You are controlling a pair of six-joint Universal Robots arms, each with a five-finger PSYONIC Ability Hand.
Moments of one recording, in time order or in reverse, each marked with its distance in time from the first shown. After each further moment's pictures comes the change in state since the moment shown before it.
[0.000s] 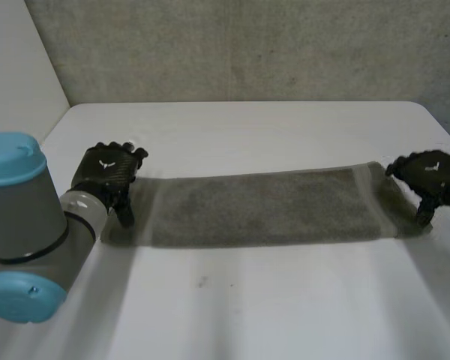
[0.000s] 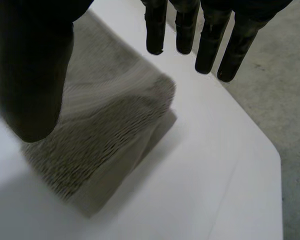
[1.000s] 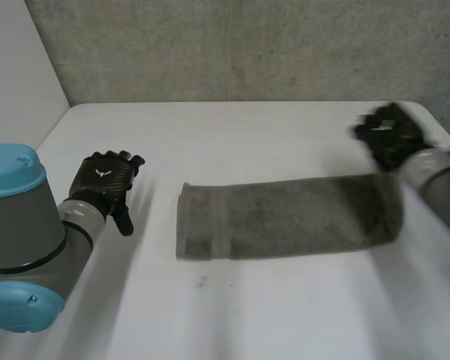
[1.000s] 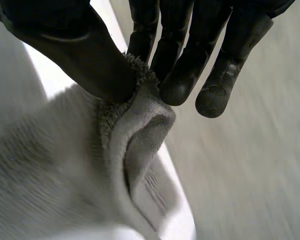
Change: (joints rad) left arm 0.016 0.003 -0.047 0.026 -0.001 -0.045; right arm 0.299 -0.013 -0.119 -0.185 0.168 -0.108; left_hand 0.000 0.000 0.000 0.000 0.000; right_hand 1.012 1.011 1.028 1.036 1.022
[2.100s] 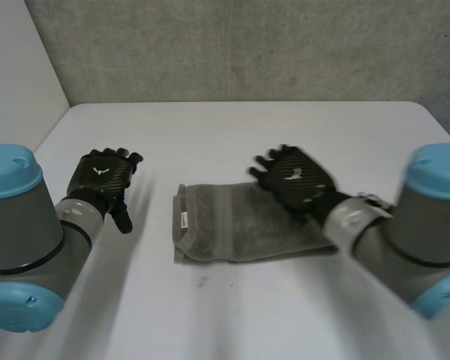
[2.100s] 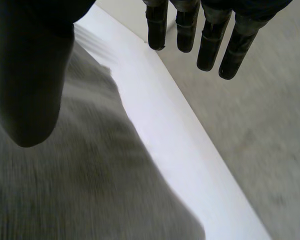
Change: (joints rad) left arm 0.006 0.009 -0.011 0.022 0.001 -0.003; right arm 0.259 -0.025 0.162 -0.051 -0.105 0.231; left_hand 0.000 0.000 0.000 0.000 0.000; right_hand -1.093 -1.048 -1.083 -1.083 -1.104
